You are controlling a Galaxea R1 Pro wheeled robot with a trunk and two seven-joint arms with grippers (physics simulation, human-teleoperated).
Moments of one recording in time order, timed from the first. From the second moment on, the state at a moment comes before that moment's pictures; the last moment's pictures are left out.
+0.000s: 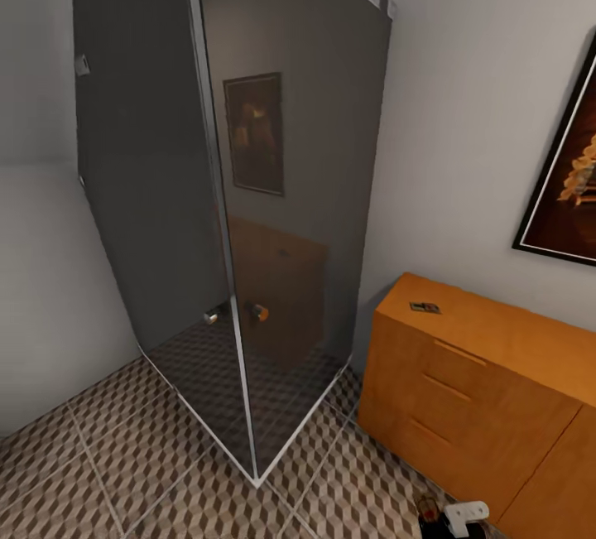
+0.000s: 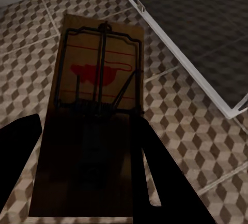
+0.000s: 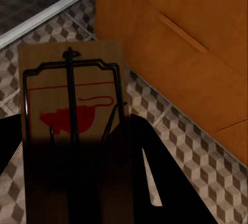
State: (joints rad) left arm -0.25 0.11 -0.96 0.07 1.42 -0.75 -0.08; right arm -0.46 -0.11 0.40 0.07 -0.29 -0.52 -0.02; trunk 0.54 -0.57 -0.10
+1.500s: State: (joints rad) left arm -0.25 0.11 -0.96 0.06 1.38 -0.58 -0.07; right arm -0.43 -0.11 0.40 0.07 -0.29 -0.60 -0.03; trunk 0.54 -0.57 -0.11
